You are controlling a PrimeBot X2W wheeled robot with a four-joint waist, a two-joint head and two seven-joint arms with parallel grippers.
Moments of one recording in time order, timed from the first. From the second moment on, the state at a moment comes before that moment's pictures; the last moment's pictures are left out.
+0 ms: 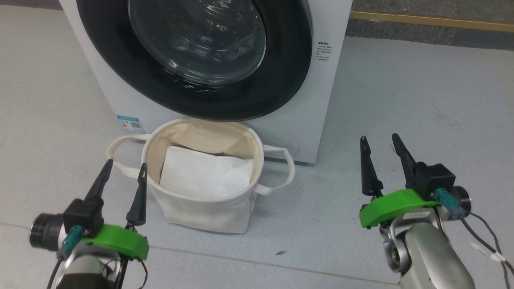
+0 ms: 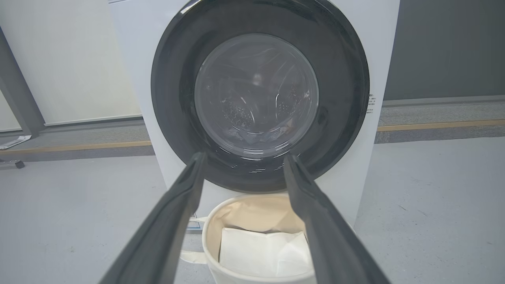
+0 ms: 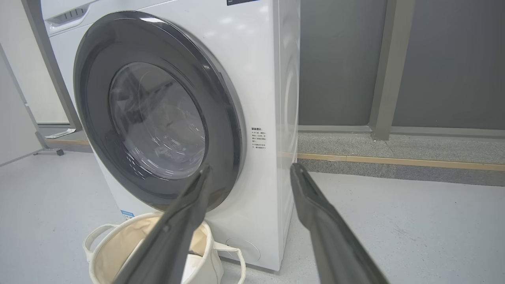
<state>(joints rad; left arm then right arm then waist) -0.30 0.26 -0.18 0.35 -0.21 0.03 -0.25 -0.34 -0.05 0.15 0.37 0.16 0.13 -0.25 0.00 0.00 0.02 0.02</state>
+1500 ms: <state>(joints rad) -0.39 0.17 -0.13 0.35 -0.35 -0.10 -0.25 -0.68 -0.24 0.14 0.41 1.14 0.13 0.01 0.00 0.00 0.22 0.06</state>
